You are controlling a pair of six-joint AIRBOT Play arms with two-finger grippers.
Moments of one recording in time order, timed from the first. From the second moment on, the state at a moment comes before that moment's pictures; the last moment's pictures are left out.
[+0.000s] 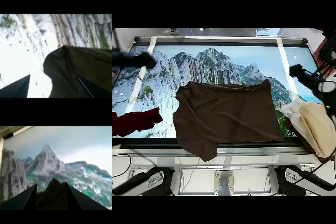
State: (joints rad) left arm 0.15 -1.15 1.49 1.37 -1.16 -1.43; right arm -0.27 -1.19 1.04 -0.84 0.48 1.19
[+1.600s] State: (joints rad) left arm 0.31 -0.93 0.30 0.87 -1.10 -1.51; right arm -0.51 -1.02 0.98 -0.85 1.22 1.23
